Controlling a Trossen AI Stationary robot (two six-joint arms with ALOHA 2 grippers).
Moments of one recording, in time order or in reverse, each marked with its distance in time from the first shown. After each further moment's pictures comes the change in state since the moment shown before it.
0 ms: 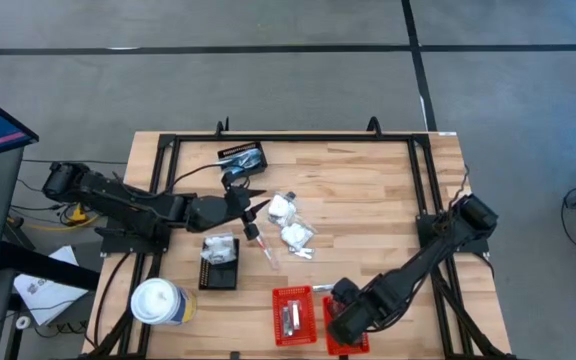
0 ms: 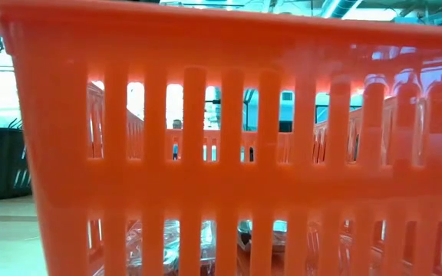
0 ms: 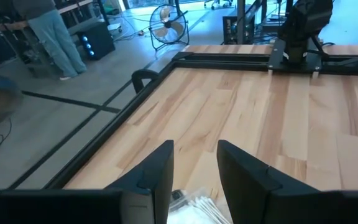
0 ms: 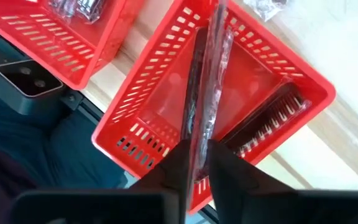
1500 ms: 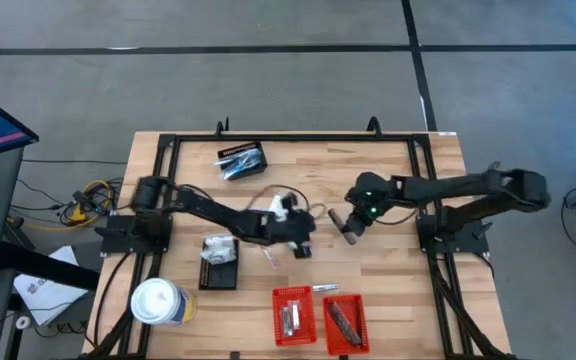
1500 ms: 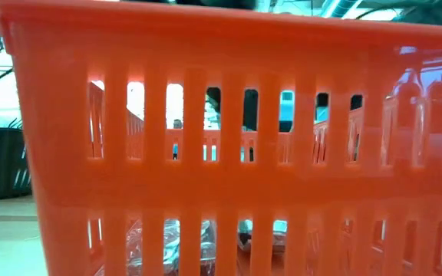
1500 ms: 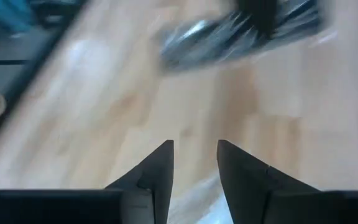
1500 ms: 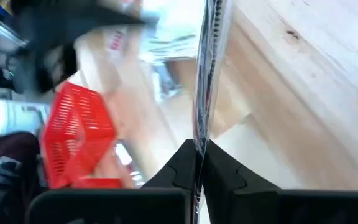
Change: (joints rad) left arm 0.046 0.761 0.516 -0.143 0.150 0.003; right arm -0.907 -0.617 -0.977 0.804 -0.424 -0.861
